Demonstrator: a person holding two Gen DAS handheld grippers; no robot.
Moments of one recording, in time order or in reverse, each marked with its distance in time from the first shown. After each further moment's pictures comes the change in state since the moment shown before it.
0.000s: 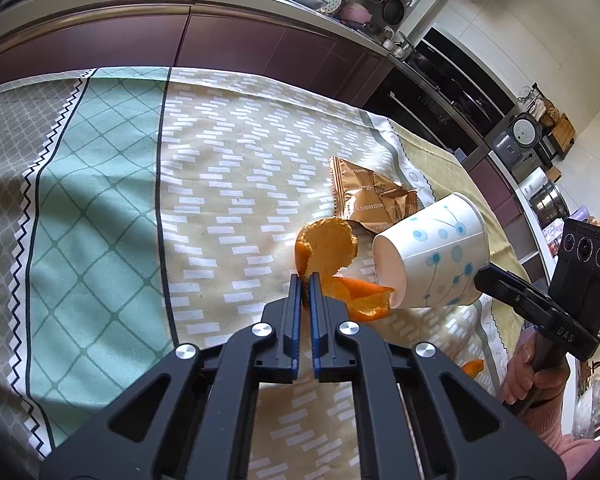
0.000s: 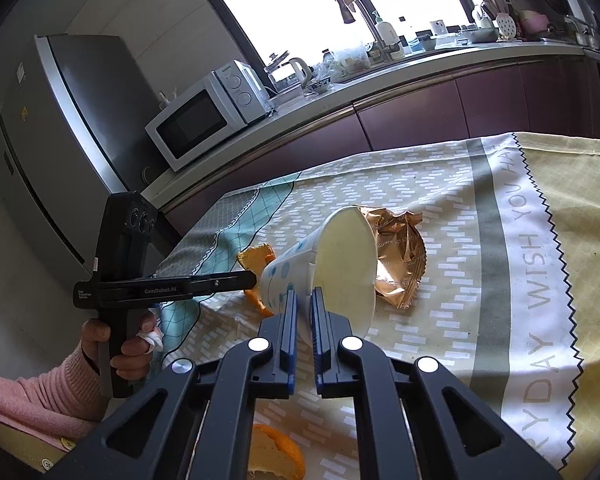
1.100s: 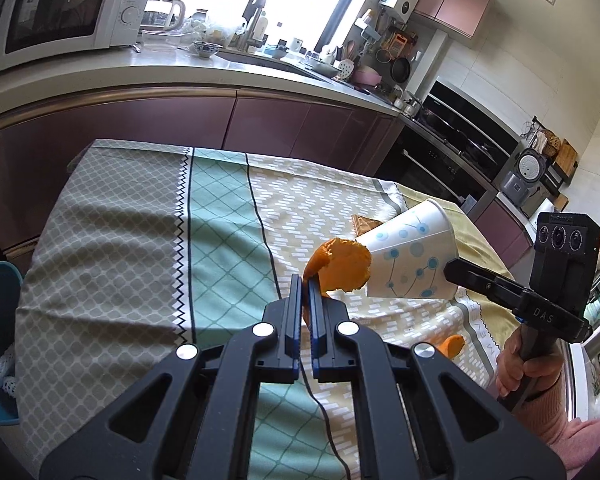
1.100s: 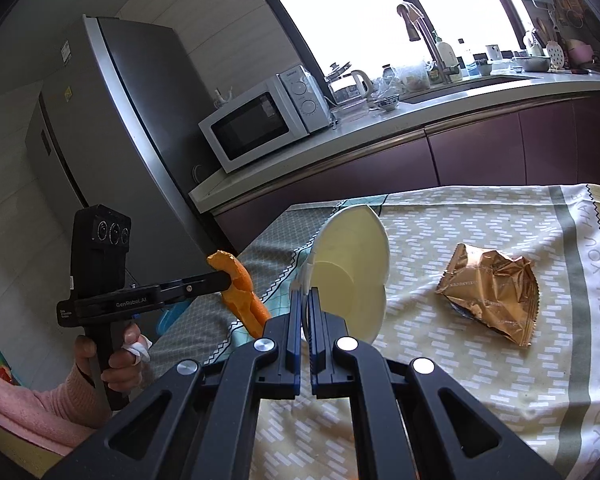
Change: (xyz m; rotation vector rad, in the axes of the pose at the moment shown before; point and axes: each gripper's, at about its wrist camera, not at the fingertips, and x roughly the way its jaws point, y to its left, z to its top) left arm -0.164 0.029 -0.039 0.018 -0.249 0.088; right arm 0.027 0.091 0.017 -0.106 -0.025 0.138
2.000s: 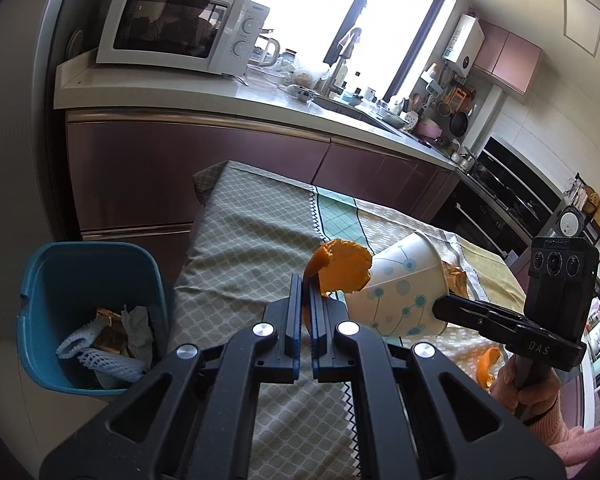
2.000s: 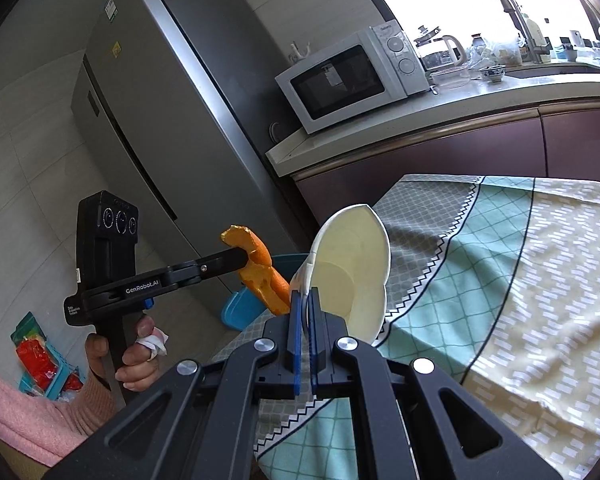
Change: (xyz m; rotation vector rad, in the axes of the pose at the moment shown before) left arm -0.140 0.095 -0.023 -0.152 -0.157 0.178; right arm 0.101 0.105 0.004 -0.075 0.124 0.232
